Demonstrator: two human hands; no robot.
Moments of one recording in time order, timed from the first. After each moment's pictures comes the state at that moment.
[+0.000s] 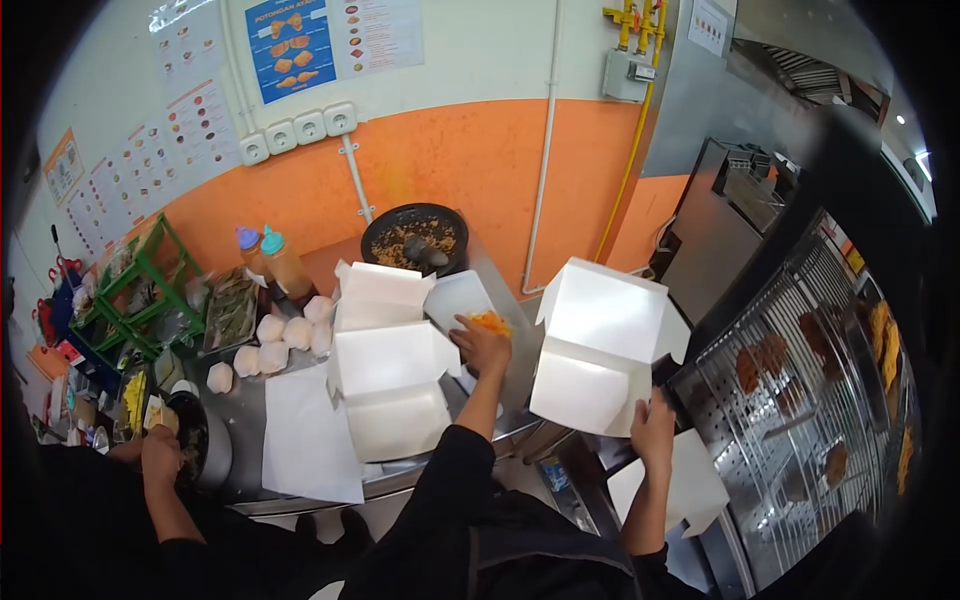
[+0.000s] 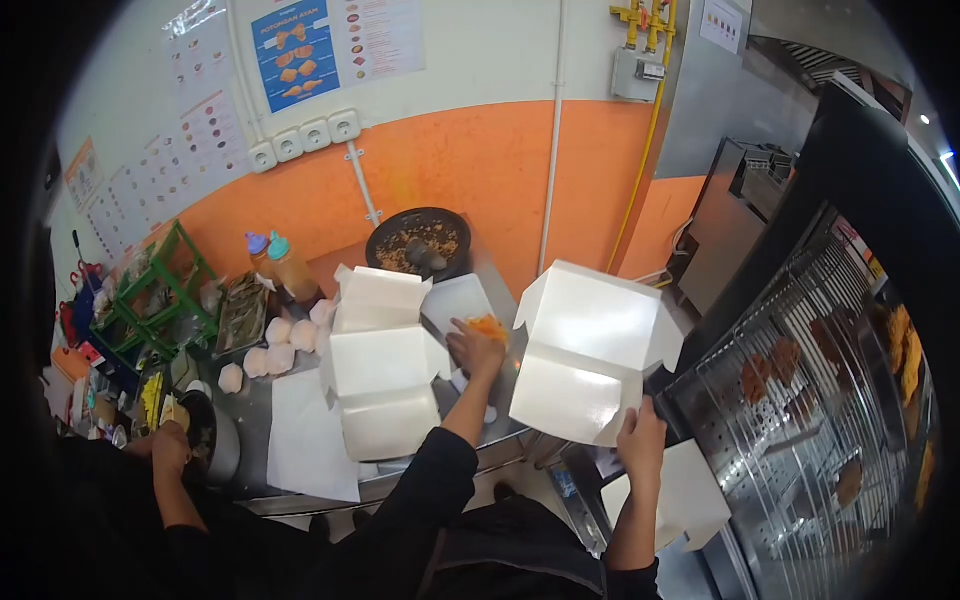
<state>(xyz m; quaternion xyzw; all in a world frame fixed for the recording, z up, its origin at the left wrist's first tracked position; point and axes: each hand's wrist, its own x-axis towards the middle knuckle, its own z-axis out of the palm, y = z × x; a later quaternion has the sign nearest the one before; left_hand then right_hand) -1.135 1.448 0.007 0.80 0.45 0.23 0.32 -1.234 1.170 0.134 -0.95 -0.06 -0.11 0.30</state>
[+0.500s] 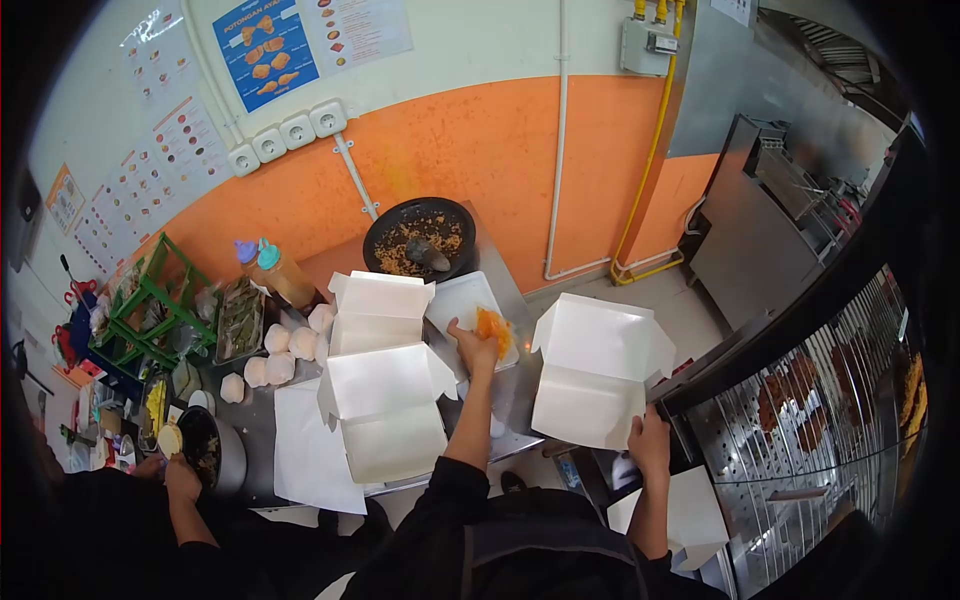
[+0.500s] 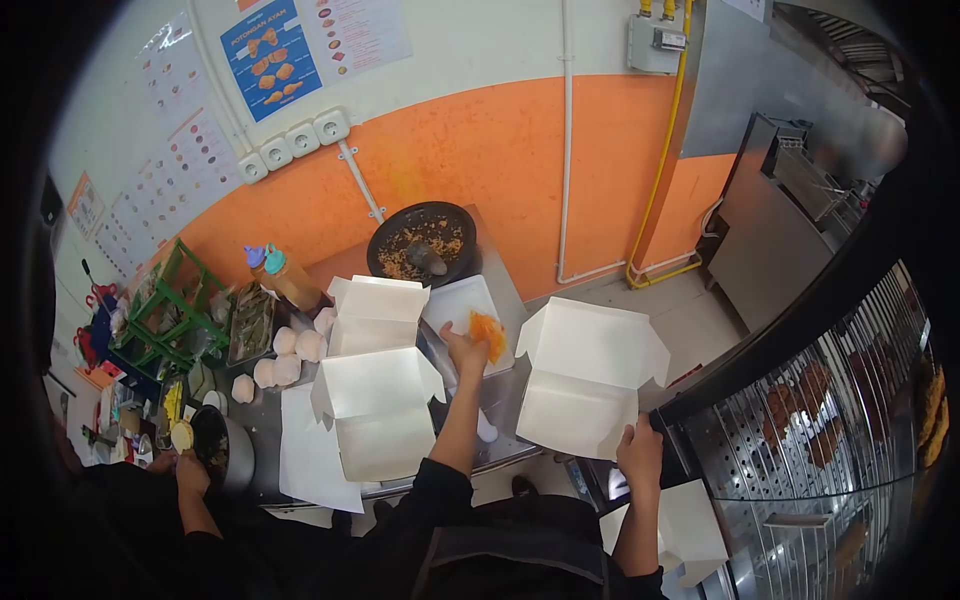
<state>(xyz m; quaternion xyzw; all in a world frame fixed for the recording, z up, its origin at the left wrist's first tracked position) -1.121 1.486 0.016 0.70 0.44 0.26 0.50 -1.172 1.170 0.100 -0.94 -0.07 0.01 0.32</state>
